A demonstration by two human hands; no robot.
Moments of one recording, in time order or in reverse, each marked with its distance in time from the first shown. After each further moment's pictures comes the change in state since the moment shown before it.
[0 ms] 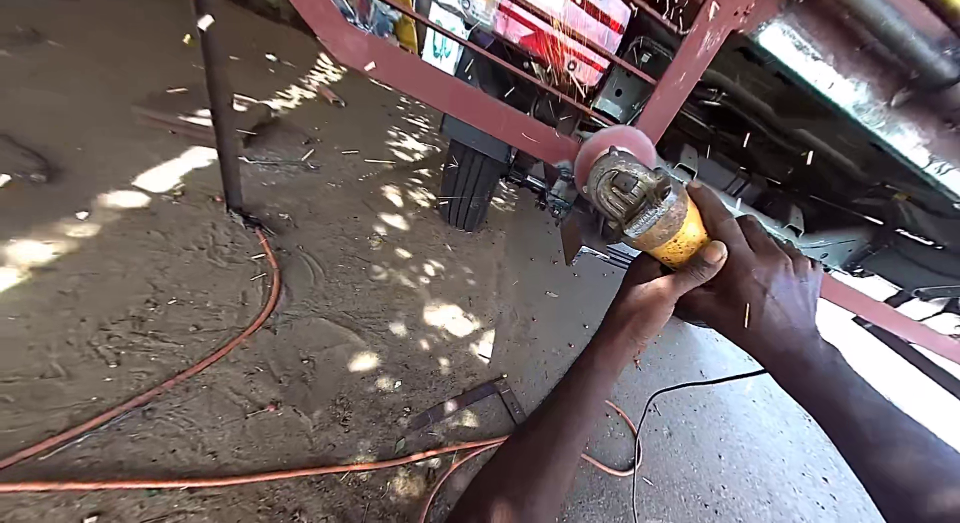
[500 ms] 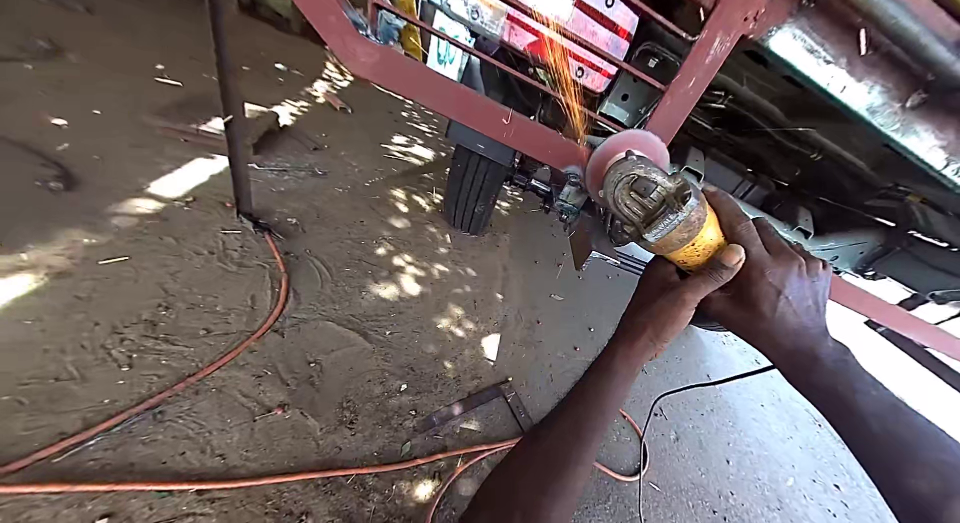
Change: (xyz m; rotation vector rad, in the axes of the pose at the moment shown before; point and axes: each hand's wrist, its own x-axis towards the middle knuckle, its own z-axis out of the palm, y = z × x) left_hand 0.006 -0.003 0.002 0.032 0.025 -0.049; right_hand 0.004 0.009 0.011 0.036 0.029 -0.023
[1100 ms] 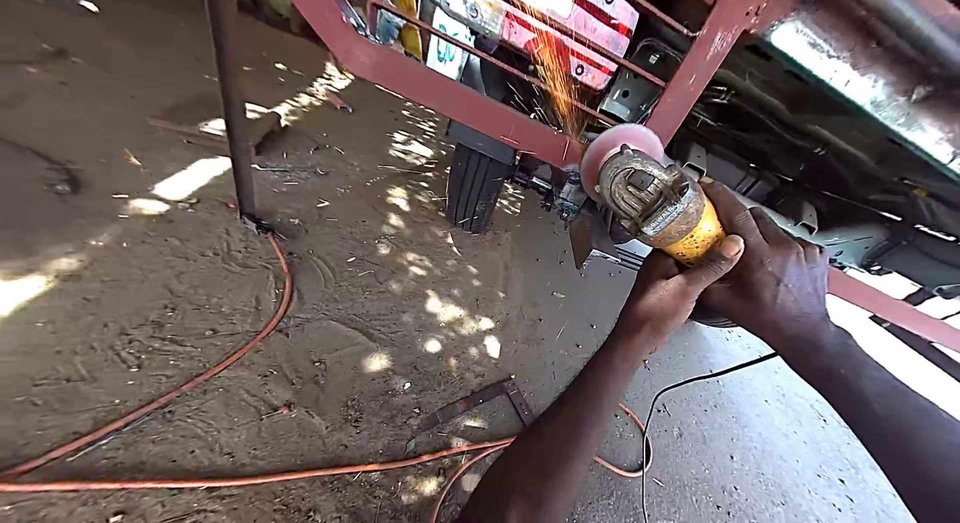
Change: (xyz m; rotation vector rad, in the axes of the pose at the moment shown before) left_hand 0.005 0.000 0.002 0.024 0.010 0.050; right_hand 0.007 0.005 0.001 0.016 0.015 -0.031
